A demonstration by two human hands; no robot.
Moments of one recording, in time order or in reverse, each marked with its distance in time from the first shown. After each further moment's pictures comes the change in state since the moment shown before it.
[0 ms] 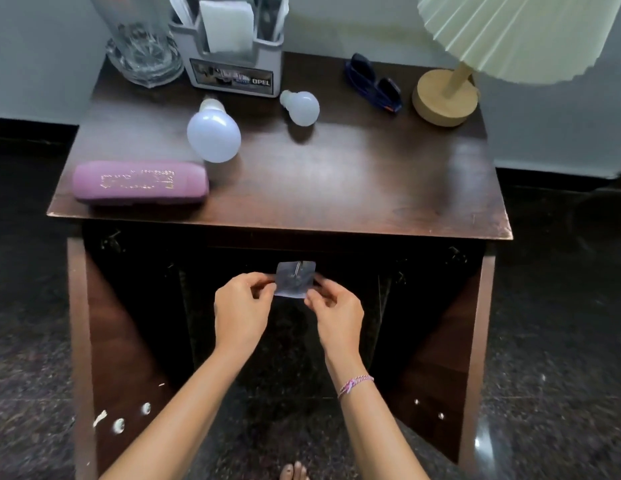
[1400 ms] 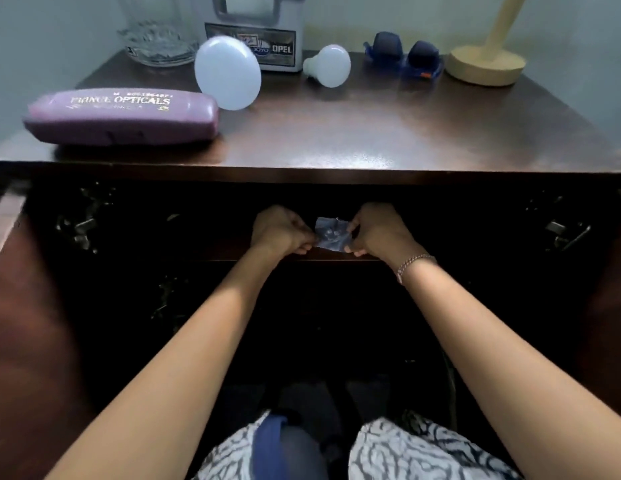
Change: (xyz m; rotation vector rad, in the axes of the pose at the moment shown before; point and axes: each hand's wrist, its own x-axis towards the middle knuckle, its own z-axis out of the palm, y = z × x) left_hand 0.165 -0.037 0.082 -0.289 -0.238 0.117; right_hand 0.155 -0.015 0.032 -0.874 -0.147 -0.380
